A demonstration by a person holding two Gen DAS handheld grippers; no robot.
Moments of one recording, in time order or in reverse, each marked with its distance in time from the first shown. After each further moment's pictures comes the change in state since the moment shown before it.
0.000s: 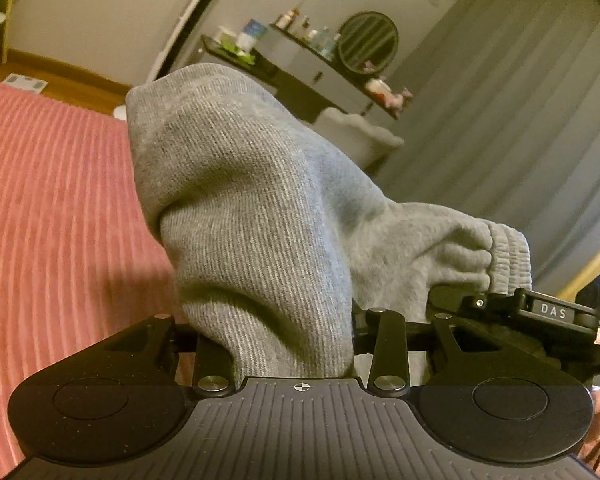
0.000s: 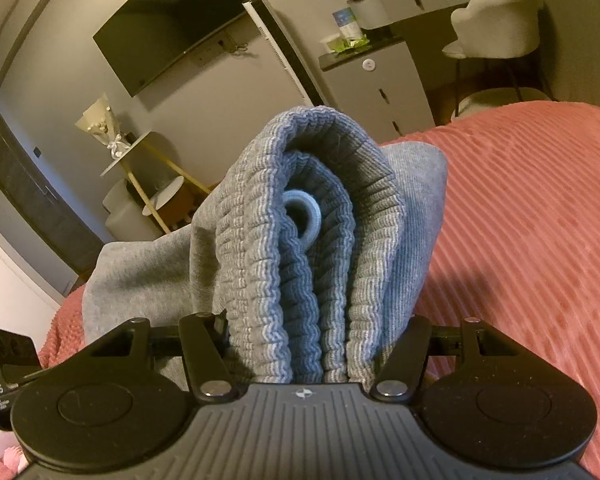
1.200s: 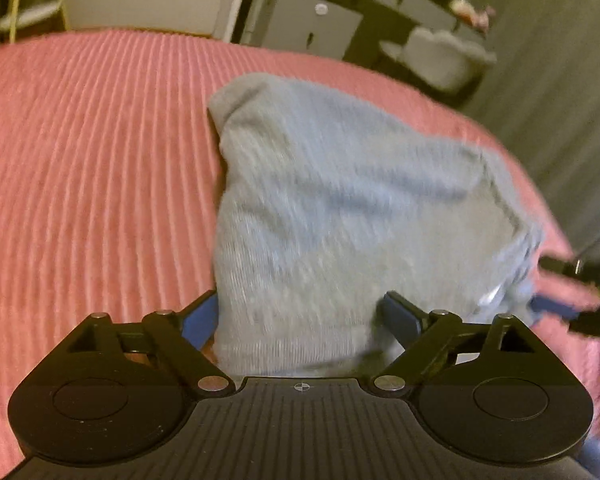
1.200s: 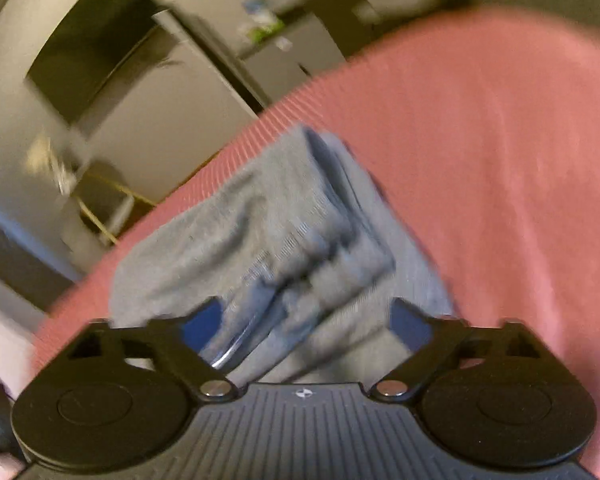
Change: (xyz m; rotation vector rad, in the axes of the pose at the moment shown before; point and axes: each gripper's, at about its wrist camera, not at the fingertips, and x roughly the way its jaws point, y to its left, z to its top) left arm -0.006 0.020 -0.069 0.109 0.213 0.360; right arm -0.008 -0.074 -0.093 0.304 0.024 -0.072
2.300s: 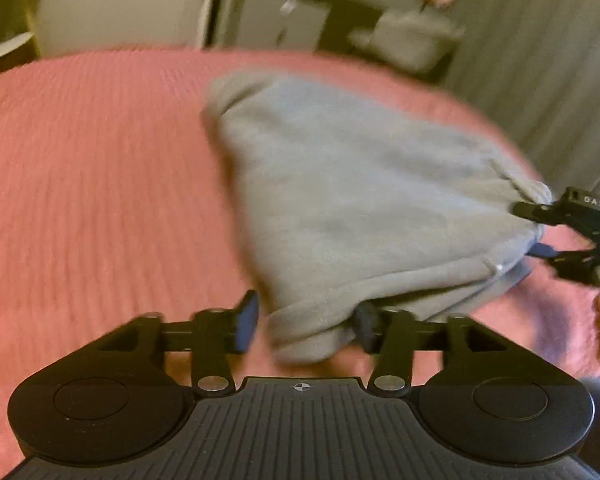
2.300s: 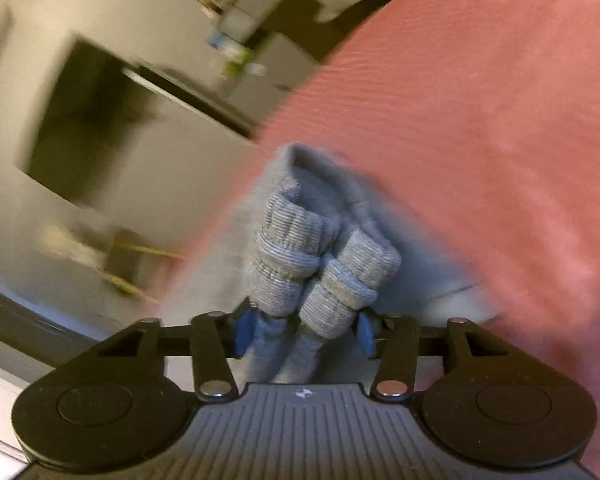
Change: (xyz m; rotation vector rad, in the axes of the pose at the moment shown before) left arm -0.018 0.008 -0.024 0.097 0.049 0.004; right arm 0.014 -0.016 -0.001 0.146 -0.067 -0.028
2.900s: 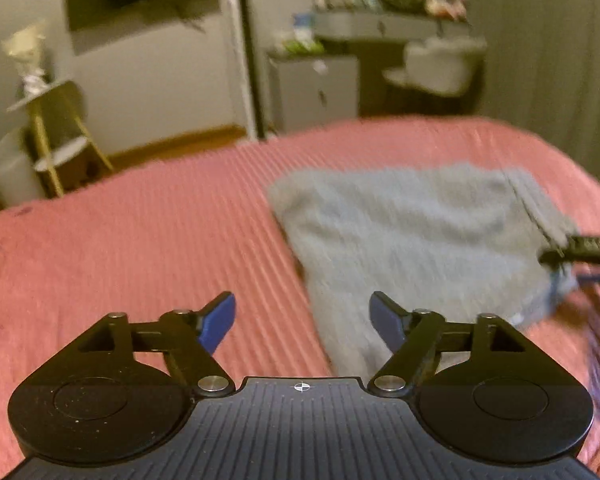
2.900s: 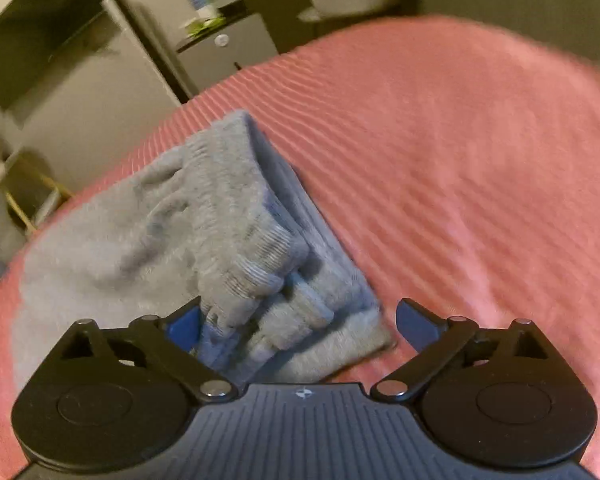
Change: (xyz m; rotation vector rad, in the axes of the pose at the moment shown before) left arm -0.080 -0.030 0.023 0.155 -0.243 0.257; right arm 0.019 0.002 -0.009 -0.209 0.002 -0.208
